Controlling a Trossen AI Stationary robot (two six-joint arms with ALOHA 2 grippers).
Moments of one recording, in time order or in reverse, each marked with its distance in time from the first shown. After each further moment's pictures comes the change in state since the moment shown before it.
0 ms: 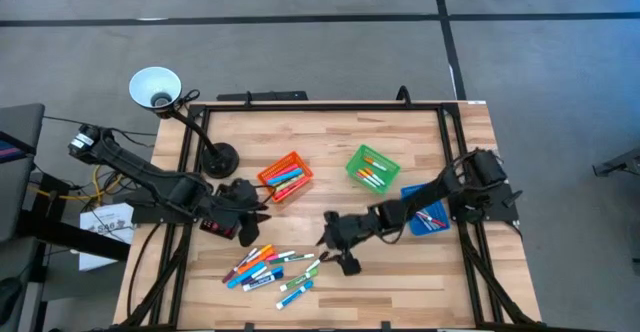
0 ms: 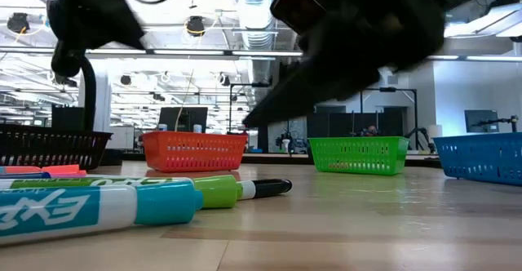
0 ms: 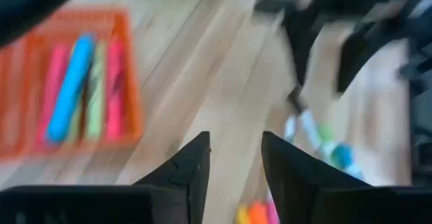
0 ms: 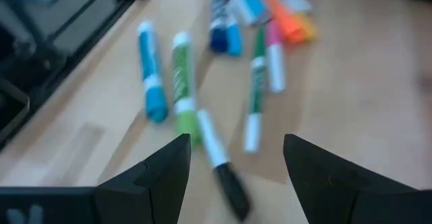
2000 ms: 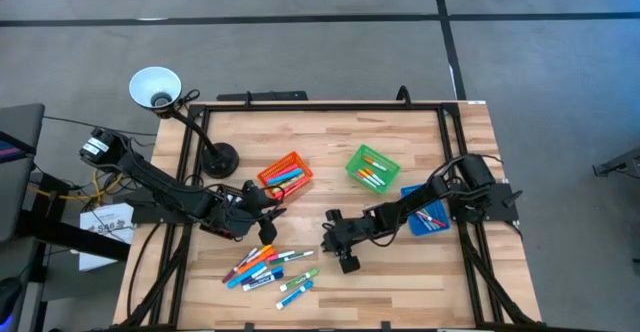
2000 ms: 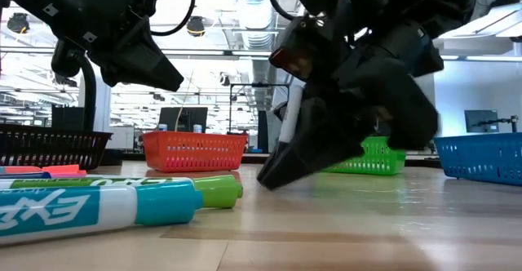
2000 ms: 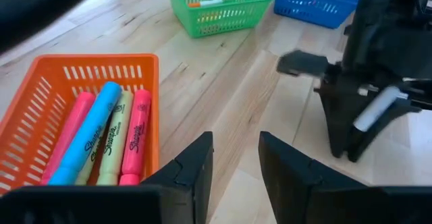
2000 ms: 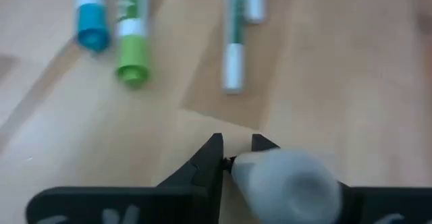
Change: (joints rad) left arm 0.002 0.215 -0.202 0.538 -0.275 0.110; right arm -0.017 0.087 -0.002 -0.039 0.101 -0.075
